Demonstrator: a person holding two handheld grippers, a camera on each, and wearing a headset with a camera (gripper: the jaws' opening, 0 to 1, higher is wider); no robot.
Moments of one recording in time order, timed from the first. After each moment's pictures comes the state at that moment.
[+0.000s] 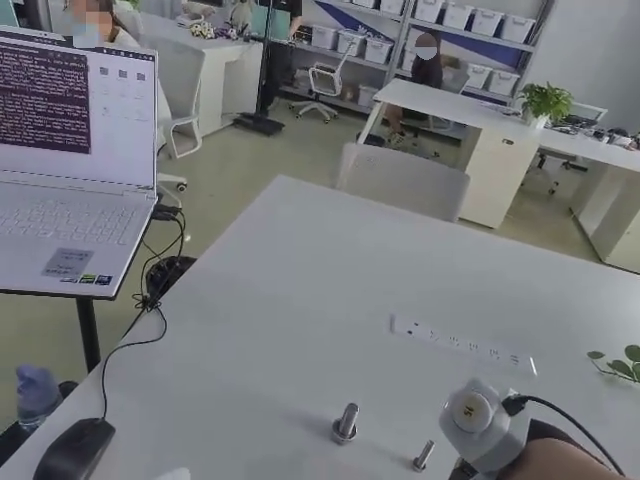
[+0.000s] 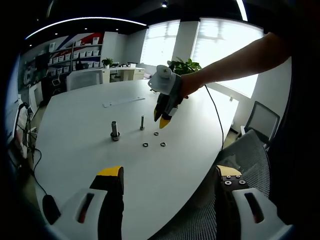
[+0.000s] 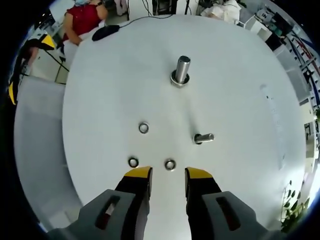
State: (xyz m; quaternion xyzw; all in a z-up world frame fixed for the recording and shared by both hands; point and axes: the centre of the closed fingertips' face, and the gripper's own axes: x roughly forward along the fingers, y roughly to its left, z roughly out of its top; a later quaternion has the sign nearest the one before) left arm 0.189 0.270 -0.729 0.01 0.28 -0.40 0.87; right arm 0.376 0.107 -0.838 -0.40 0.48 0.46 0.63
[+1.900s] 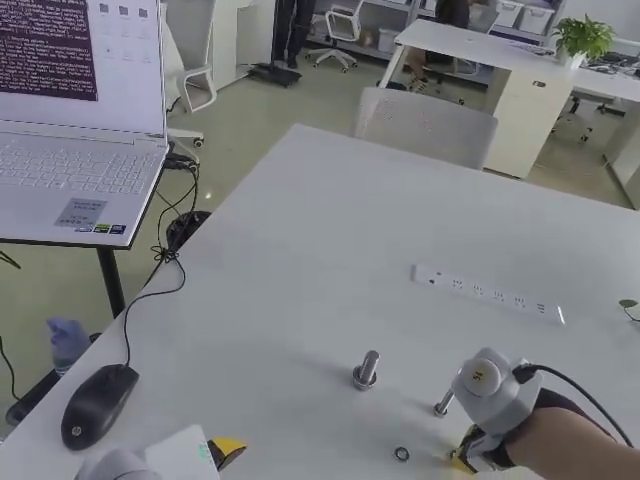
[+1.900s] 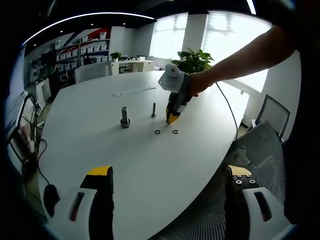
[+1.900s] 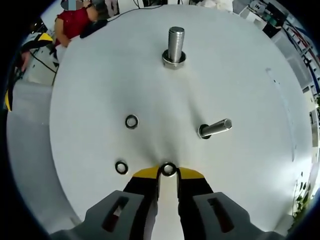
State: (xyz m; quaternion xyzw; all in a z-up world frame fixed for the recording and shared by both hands) left arm 0.196 0.286 -0.764 0.03 0.31 -0.35 0.88; right arm 0.381 0.102 -0.882 -0.38 0.51 0.45 0.63
